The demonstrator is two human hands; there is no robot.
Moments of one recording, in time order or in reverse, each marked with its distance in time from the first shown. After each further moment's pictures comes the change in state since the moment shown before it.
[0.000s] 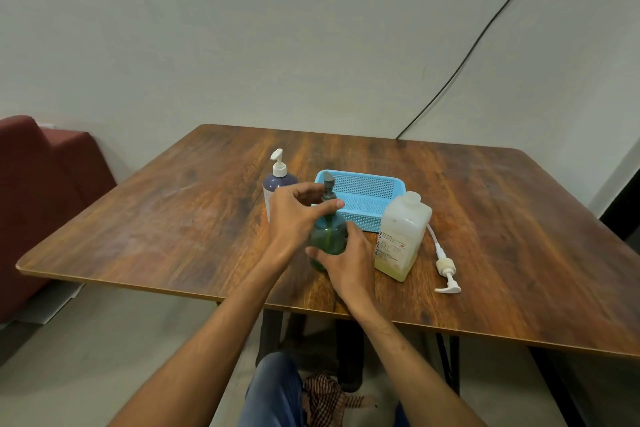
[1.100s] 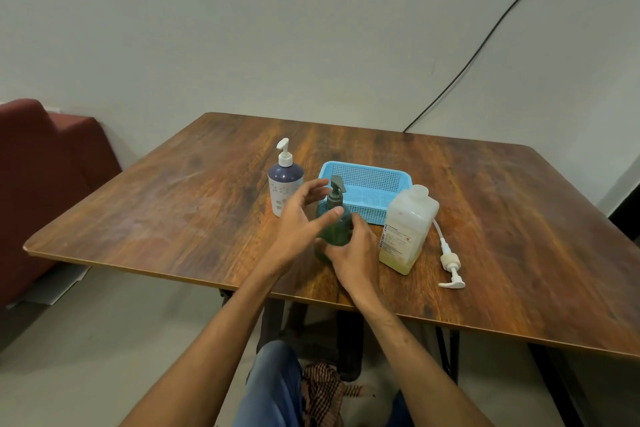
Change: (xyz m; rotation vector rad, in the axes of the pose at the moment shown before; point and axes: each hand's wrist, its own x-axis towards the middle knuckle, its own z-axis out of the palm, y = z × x) left_hand -0.022 -0.015 -0.007 -0.066 -0.136 -0.046; right_hand -0.002 -0.002 -0.004 0.003 -0.022 -0.025
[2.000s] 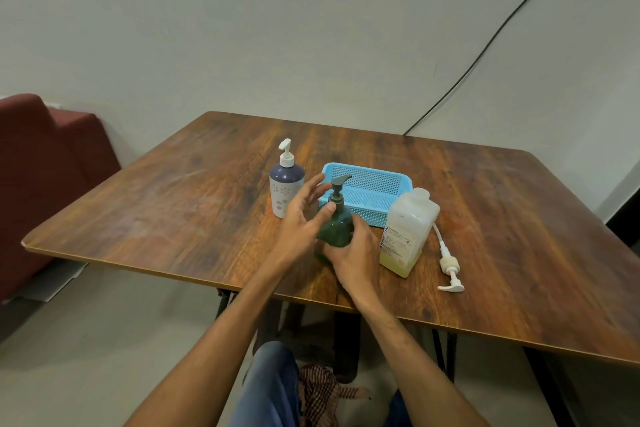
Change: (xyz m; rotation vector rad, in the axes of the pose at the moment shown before) left_hand -0.004 0.000 0.006 -0.195 -0.007 -0.033; right_hand 0.002 -0.001 -0.003 0.008 -0.016 -0.017
